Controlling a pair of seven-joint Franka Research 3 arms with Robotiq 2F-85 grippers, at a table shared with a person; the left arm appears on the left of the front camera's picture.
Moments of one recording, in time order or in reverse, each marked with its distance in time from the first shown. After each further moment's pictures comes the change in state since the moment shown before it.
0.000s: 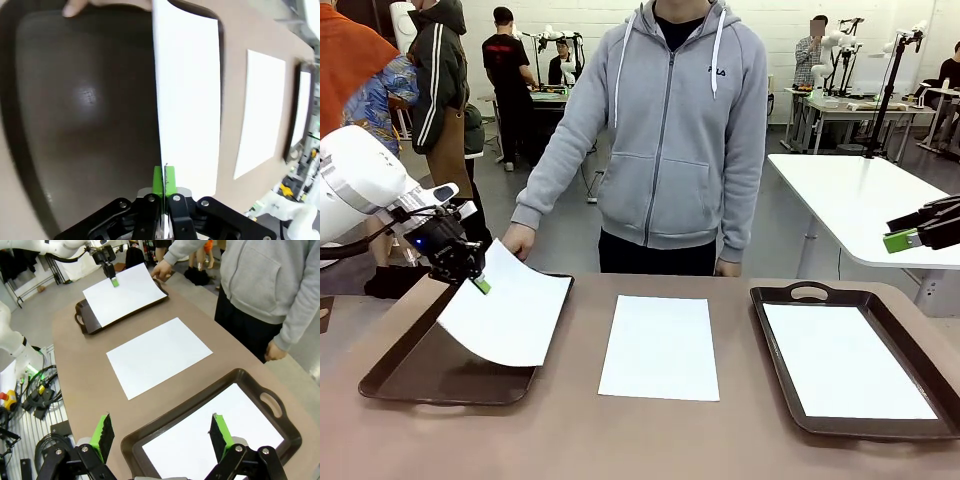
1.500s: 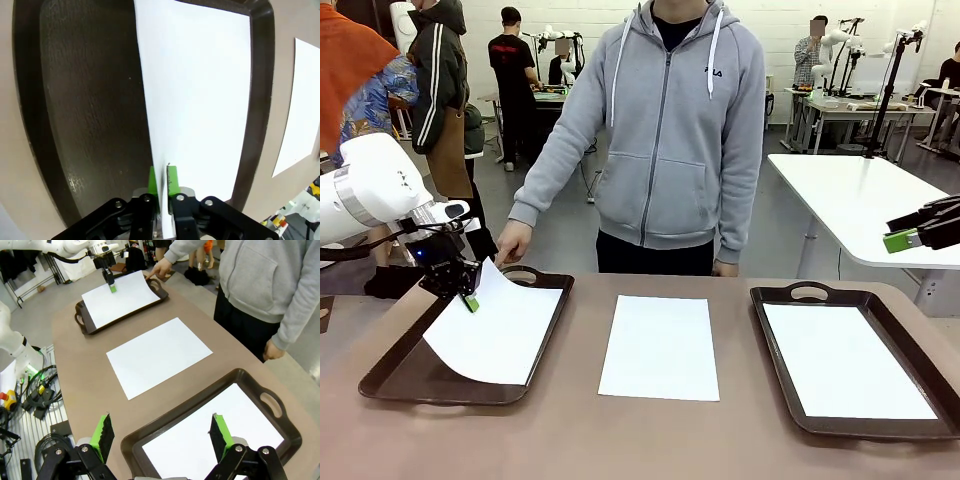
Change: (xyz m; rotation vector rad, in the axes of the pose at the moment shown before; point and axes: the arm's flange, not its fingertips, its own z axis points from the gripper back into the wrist) left arm -0.004 0.004 -0.021 0.177 0.062 -0.041; right arm 0.000 0.000 0.000 0.000 0.000 0.000
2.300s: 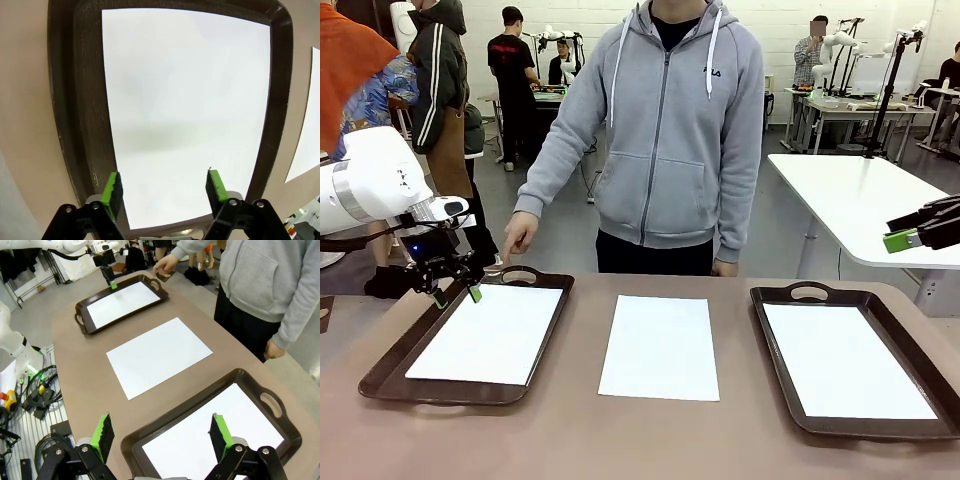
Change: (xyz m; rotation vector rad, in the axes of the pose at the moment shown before) left arm 0.002 0.003 0.013 0.098 -0.015 0.017; right arm 0.000 0.000 0.000 0.000 0.000 0.000
